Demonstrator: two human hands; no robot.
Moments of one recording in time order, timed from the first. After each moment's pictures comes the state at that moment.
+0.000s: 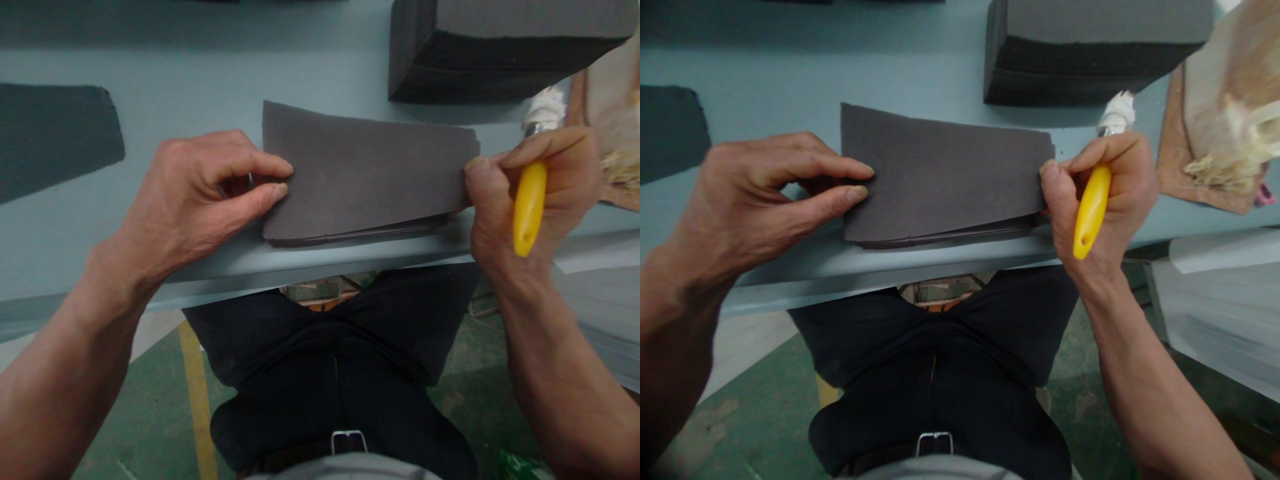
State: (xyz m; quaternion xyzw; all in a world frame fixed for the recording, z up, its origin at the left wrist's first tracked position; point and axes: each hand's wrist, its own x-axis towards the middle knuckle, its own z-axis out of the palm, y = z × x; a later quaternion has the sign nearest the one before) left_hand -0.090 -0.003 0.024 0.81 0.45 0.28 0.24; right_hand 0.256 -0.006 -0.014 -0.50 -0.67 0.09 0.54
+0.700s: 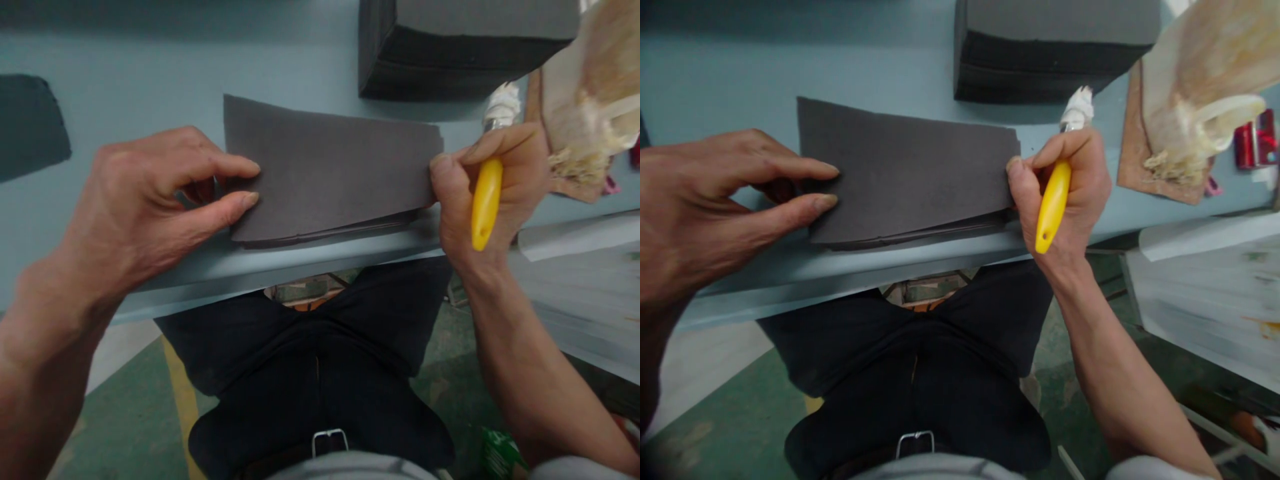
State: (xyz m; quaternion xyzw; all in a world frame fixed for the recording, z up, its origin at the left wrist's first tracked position) left_hand -0.090 -0.008 0.021 0.83 0.46 0.27 0.17; right_hand 0.251 -0.008 -0.010 -0.50 -0.66 0.10 0.55
